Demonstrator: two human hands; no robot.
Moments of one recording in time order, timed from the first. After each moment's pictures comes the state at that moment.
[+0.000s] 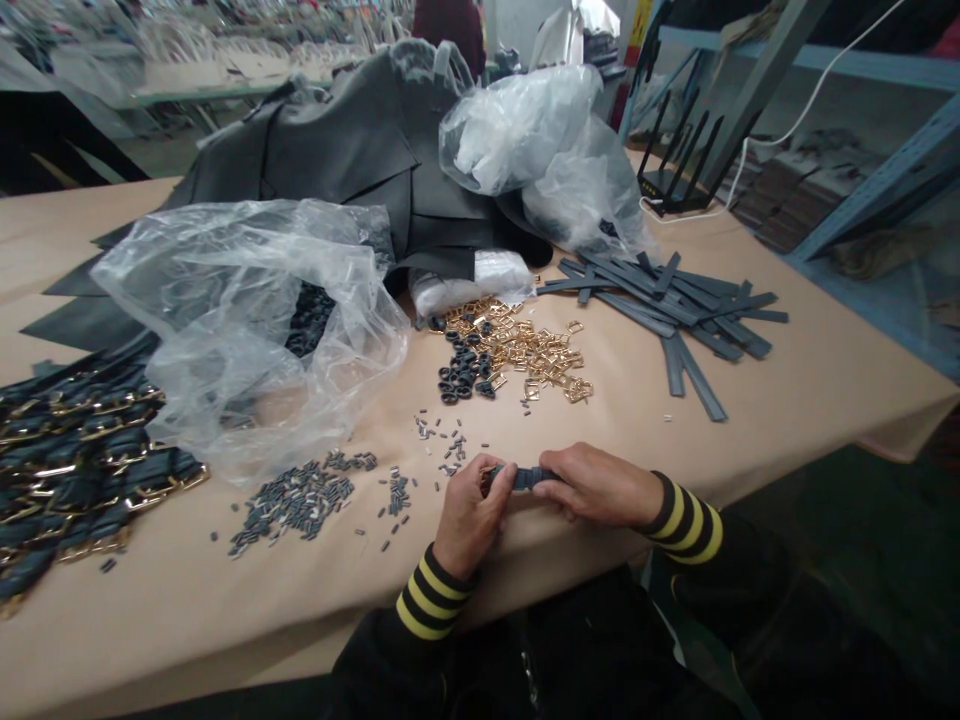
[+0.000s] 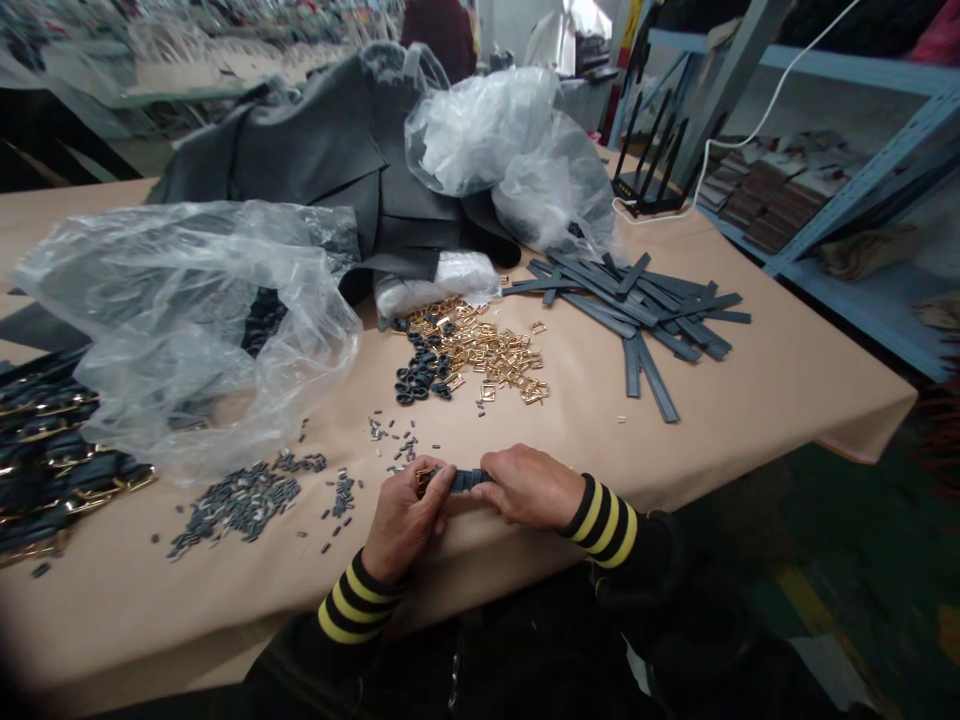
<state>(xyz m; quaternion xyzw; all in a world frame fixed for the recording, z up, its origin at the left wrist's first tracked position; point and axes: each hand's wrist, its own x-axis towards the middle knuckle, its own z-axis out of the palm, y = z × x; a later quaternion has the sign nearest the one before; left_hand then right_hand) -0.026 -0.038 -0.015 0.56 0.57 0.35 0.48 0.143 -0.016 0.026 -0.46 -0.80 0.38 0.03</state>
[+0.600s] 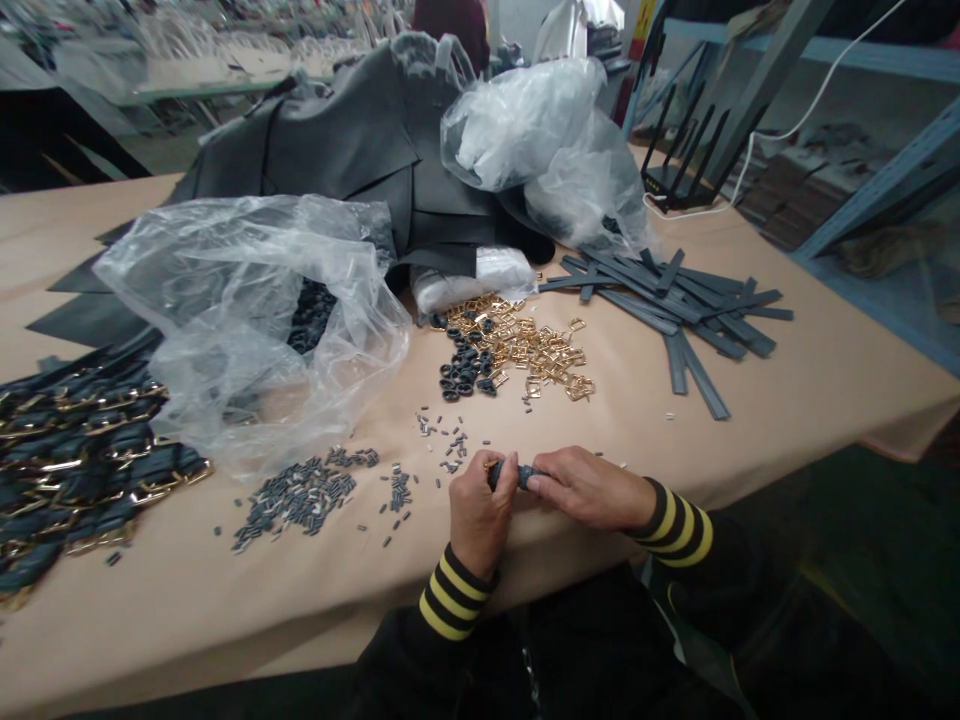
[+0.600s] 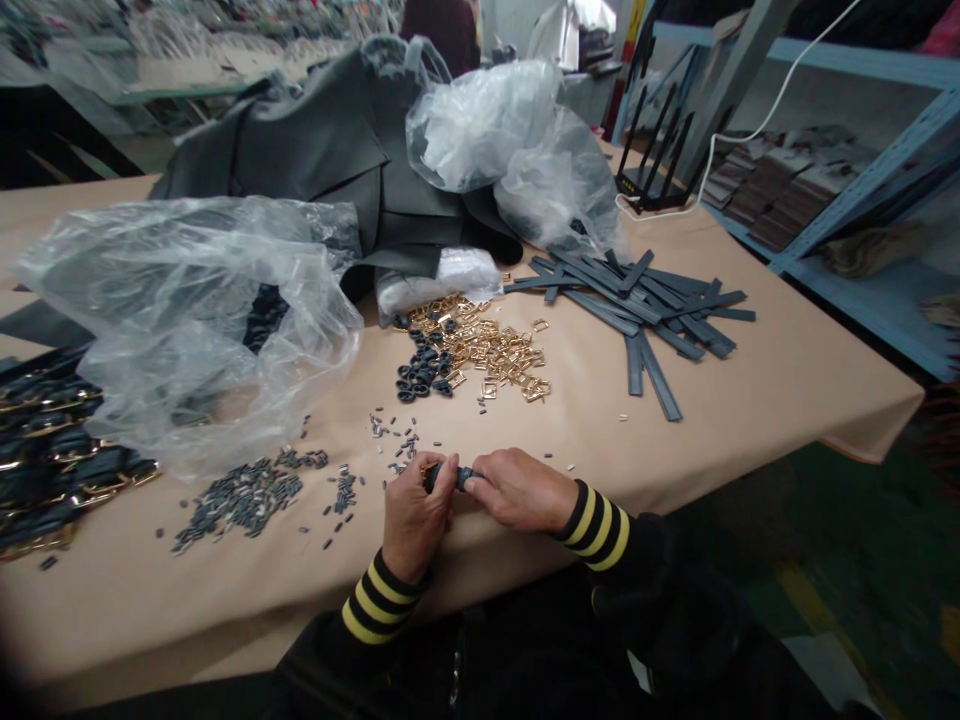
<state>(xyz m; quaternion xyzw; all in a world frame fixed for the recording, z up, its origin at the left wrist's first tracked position) -0.013 -0.040 -0.027 0.59 0.64 0.39 0.31 0.135 -0.018 0.023 -0.43 -0.82 0.38 0.08</state>
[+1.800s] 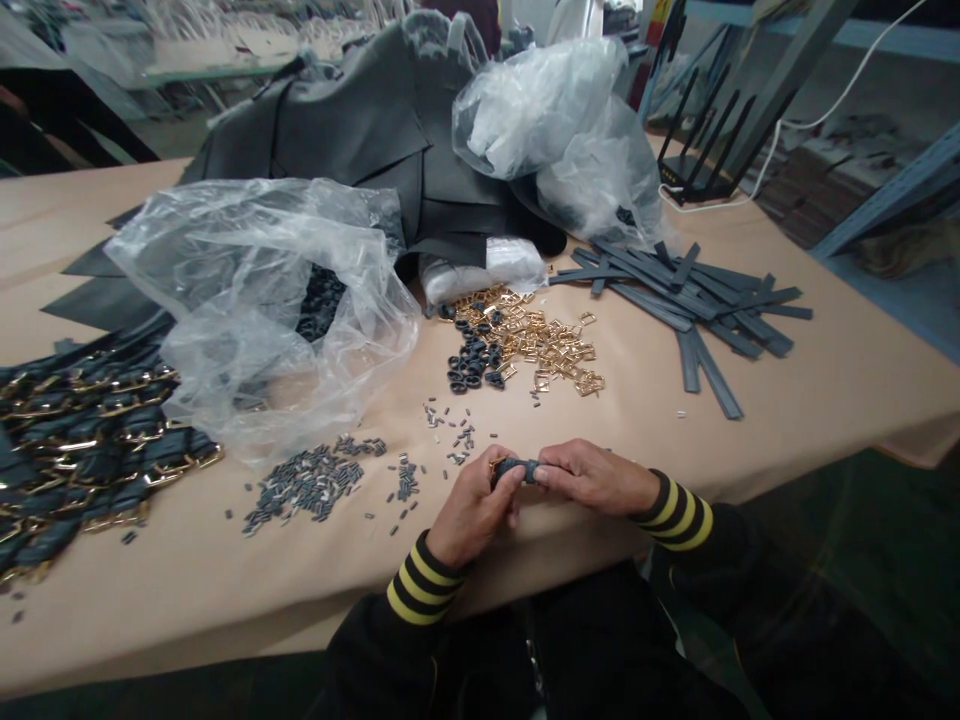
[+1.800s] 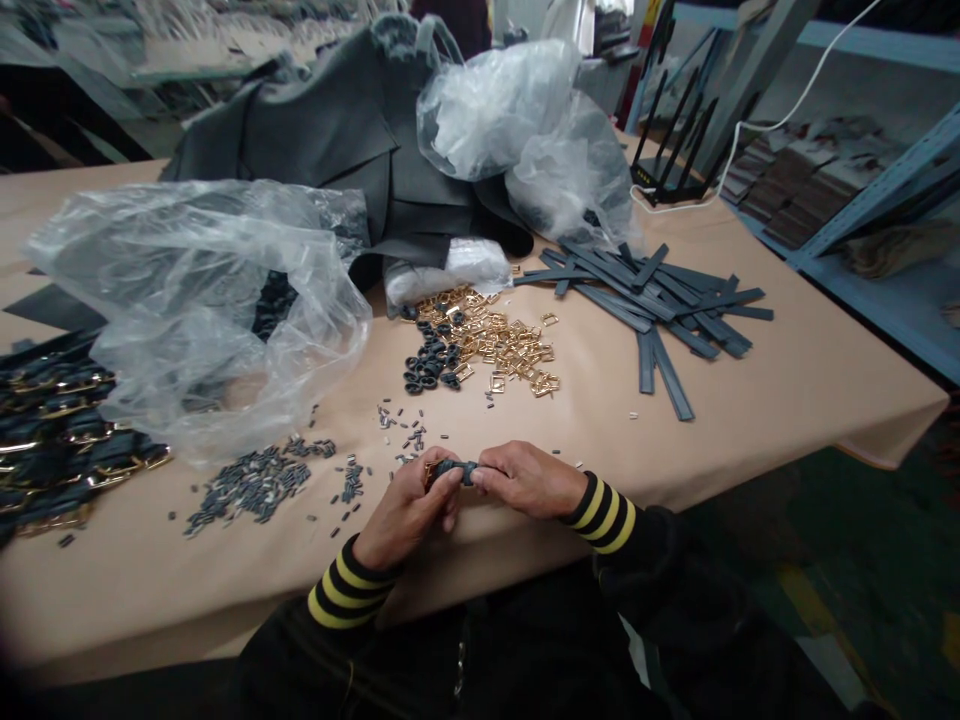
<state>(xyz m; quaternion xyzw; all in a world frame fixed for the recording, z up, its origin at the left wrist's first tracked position) -0.038 -0.039 -0.010 0.60 0.48 0.28 0.58 0.141 -0.012 0.005 -0.38 -0.77 0.49 0.11</state>
